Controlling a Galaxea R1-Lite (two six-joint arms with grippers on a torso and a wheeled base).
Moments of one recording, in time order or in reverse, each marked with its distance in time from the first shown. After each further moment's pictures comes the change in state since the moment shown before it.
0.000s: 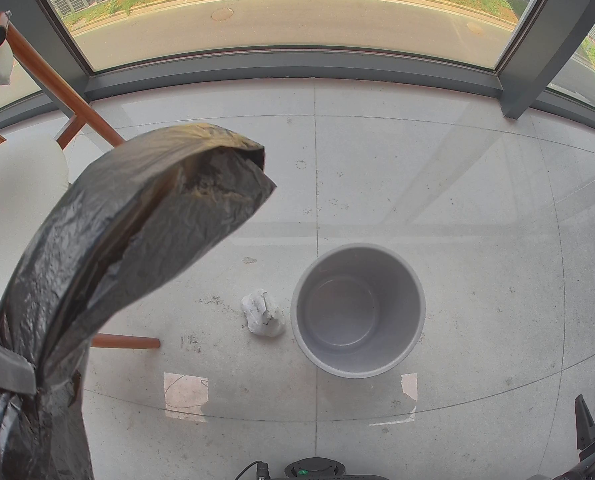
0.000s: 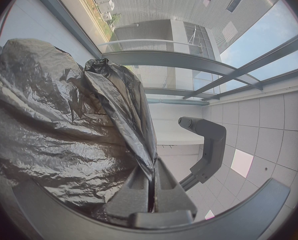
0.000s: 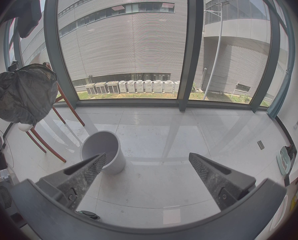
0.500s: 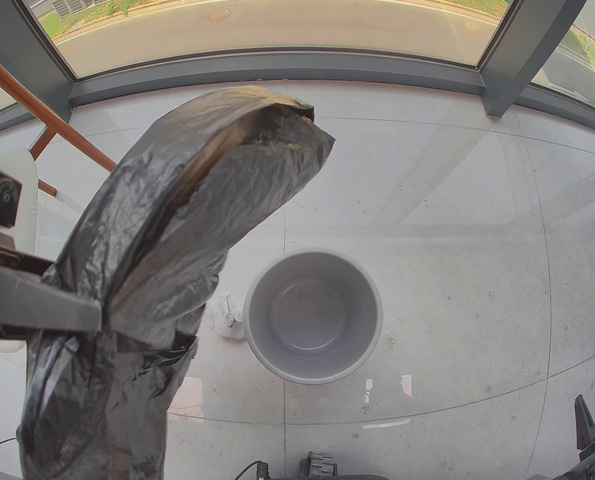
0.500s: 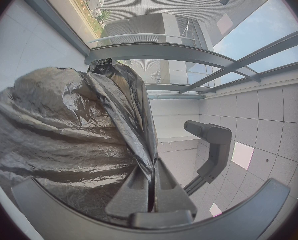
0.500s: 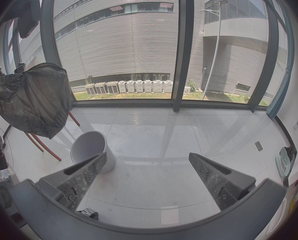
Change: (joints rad) left arm -0.017 0.203 -0.013 -0.298 -0.026 0.001; right arm 0.000 0.000 0.001 0.000 0.000 0.000
